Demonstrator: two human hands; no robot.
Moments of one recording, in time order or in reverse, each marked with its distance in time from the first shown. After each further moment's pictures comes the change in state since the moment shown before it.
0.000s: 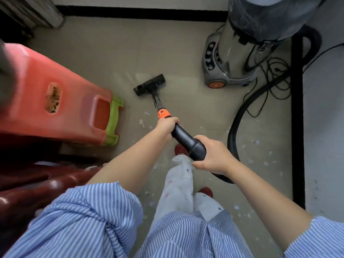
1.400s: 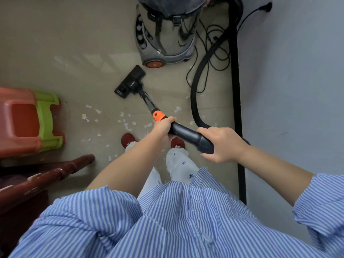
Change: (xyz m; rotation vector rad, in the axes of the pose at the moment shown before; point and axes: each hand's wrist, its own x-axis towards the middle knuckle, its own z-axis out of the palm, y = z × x) left_hand -0.076 -0.056 0.268 -0.023 -0.123 -0.262; right_hand -0.105 0.241 -0.158 -0.369 0.090 -0.192
